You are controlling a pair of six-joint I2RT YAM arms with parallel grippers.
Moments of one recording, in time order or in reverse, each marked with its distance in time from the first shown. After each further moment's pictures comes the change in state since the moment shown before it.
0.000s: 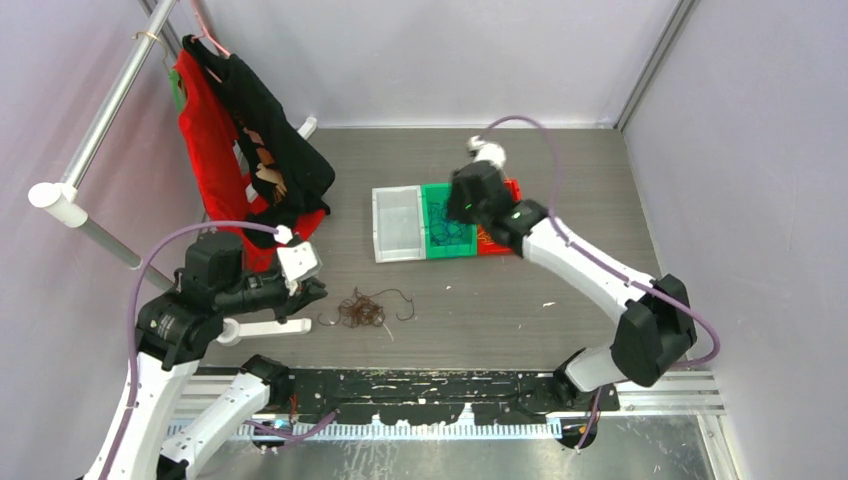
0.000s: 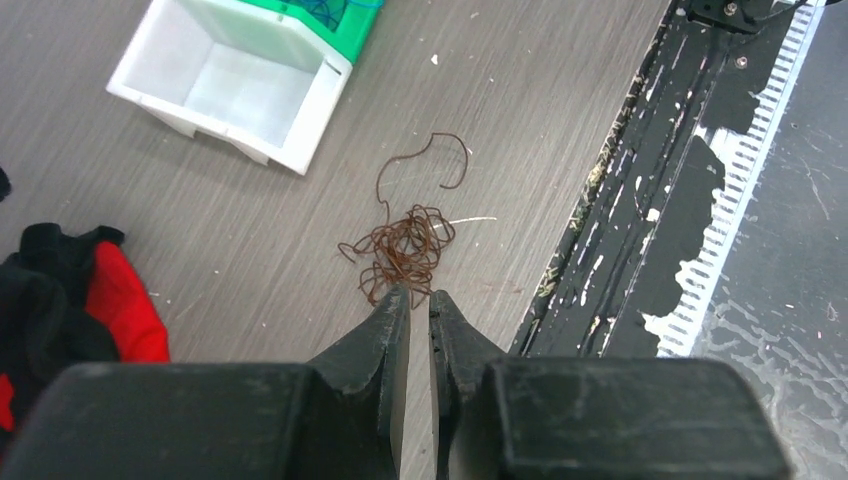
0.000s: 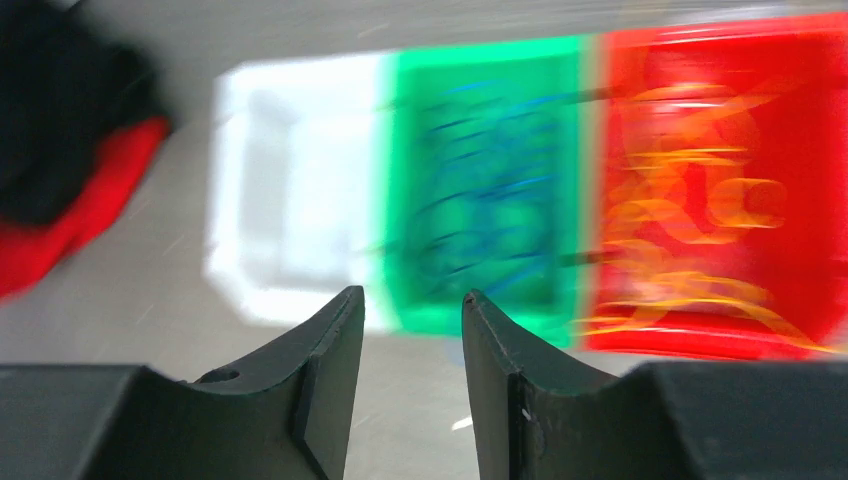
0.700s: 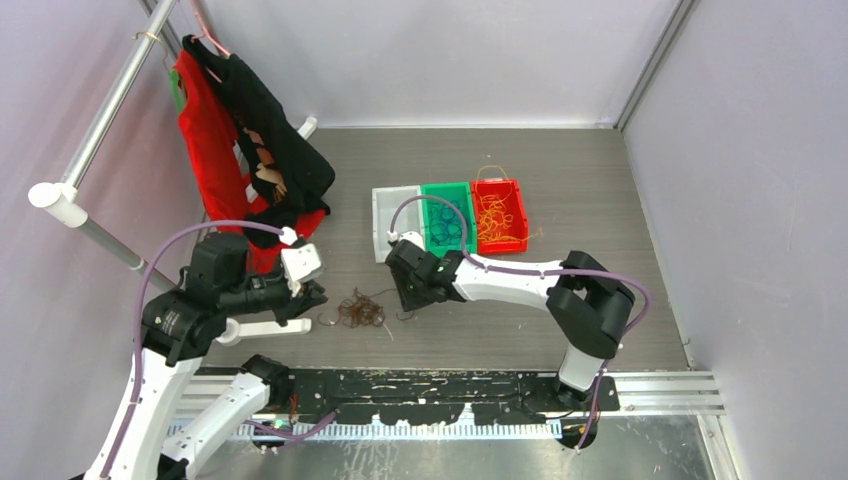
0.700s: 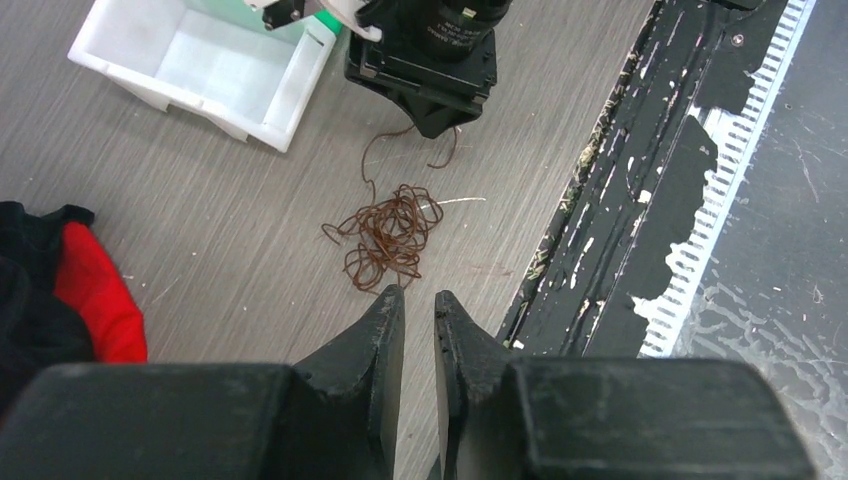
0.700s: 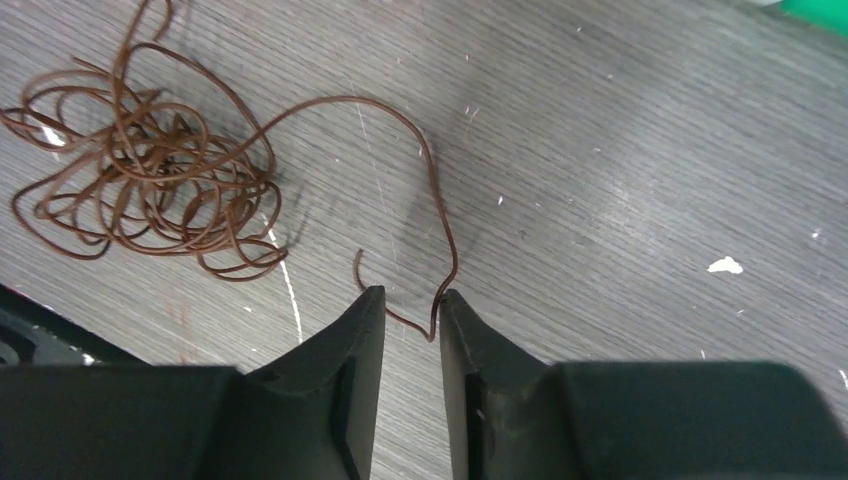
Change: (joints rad) left arm 0.000 0.016 -0.021 -0.035 -0.004 0.005; right arm 0.484 0.248 -0.085 -0.045 -0.164 0.055
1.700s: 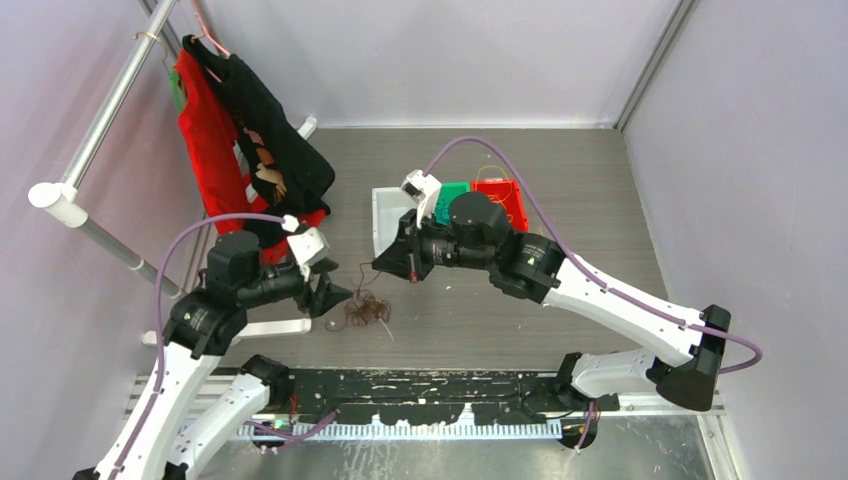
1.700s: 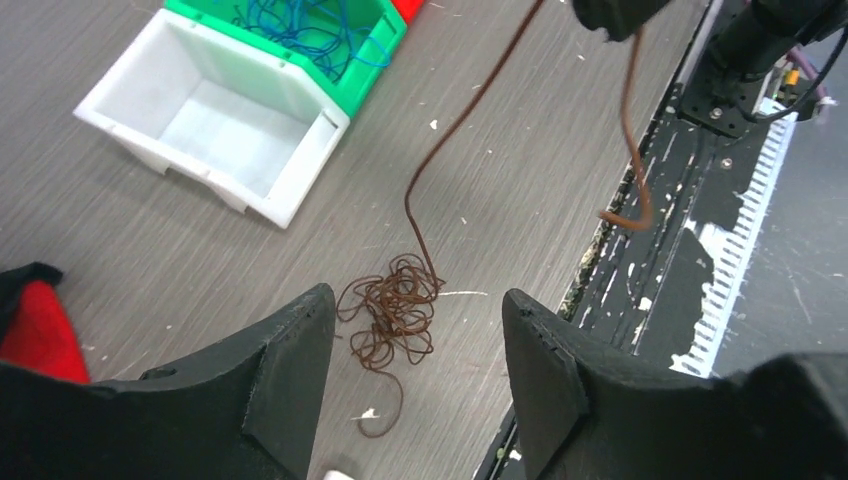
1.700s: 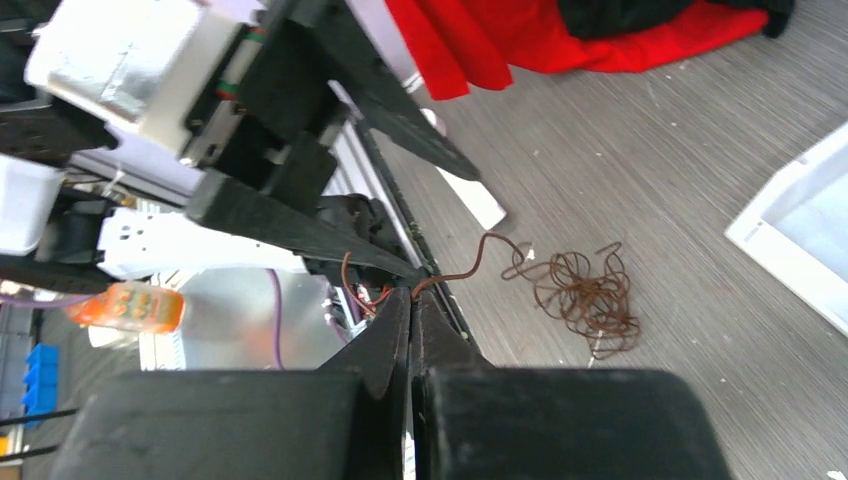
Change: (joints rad) left arm 0.000 -0.051 -0.208 0.362 0.026 -0.213; right arm 0.004 -0.471 0.150 0.118 -0.349 -0.096
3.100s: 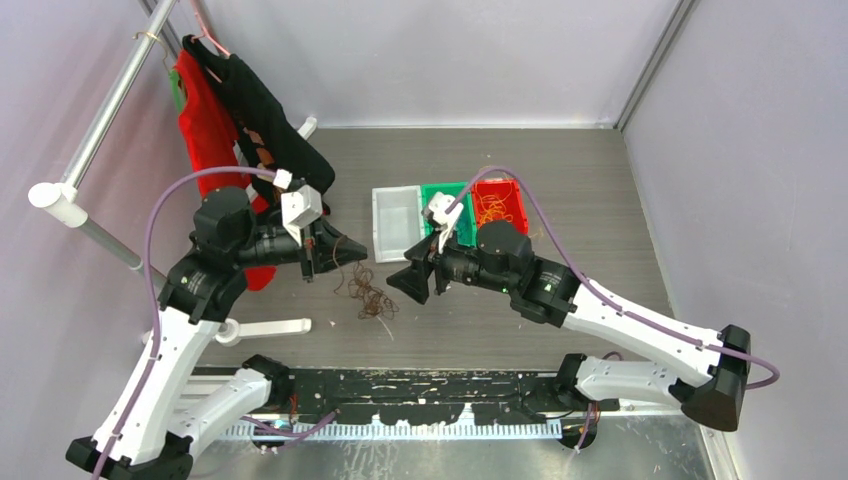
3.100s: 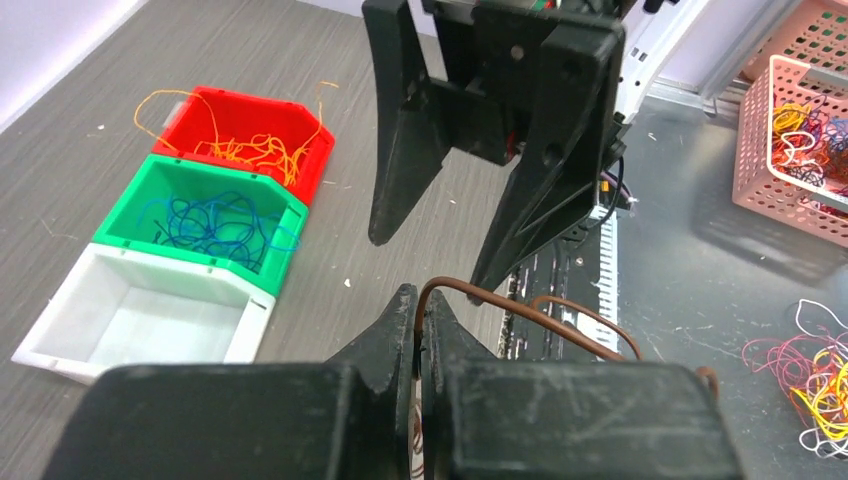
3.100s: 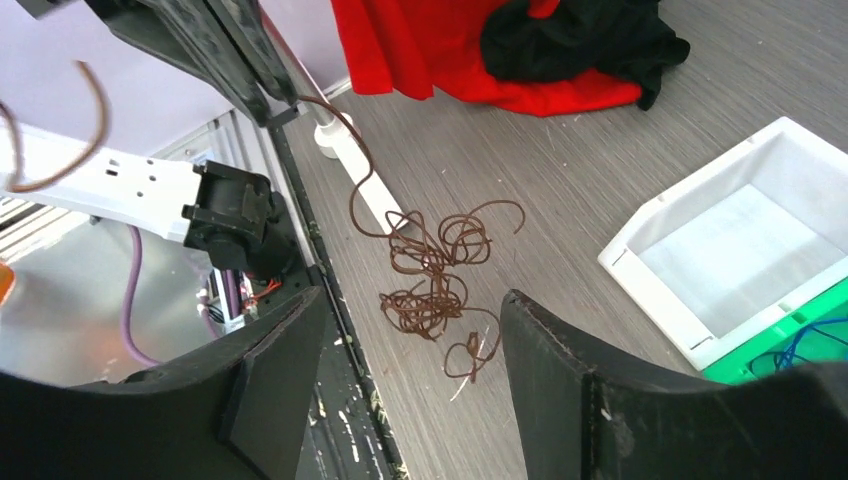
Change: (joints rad) left arm 0.000 0.206 0.232 0.220 0.341 -0.167; right arm 0.000 -0.179 -0.260 0.181 0.058 -0.259
